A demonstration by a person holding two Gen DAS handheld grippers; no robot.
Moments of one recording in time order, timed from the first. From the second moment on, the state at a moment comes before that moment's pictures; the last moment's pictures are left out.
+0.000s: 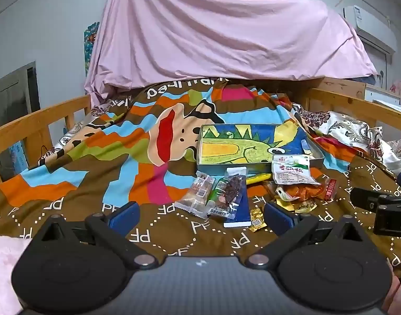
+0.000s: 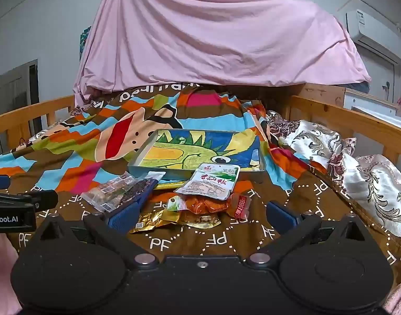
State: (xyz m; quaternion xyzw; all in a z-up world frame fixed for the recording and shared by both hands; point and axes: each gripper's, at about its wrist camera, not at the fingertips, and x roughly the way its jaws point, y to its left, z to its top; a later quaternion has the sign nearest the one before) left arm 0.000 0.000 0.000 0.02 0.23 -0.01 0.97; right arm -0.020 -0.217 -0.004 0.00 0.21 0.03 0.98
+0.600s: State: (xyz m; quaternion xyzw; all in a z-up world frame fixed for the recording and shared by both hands) left arm -0.001 0.003 -0.004 0.02 0.23 -0.01 0.97; right arm -0.020 -0.218 -0.005 -0.01 0.21 0.02 0.98
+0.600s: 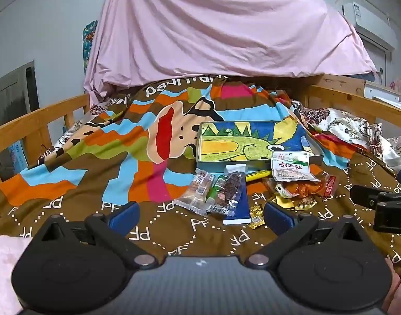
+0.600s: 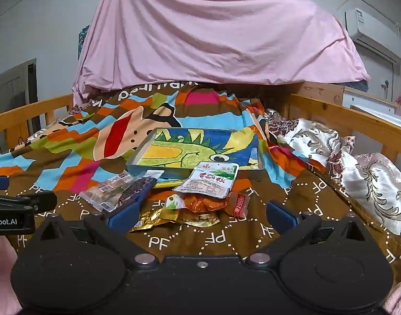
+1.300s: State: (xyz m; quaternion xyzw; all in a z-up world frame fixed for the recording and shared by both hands) left arm 0.000 0.003 -0.005 0.03 0.24 -0.01 0.97; right arm -0.019 -0.218 -0.004 0.00 0.21 0.02 0.98
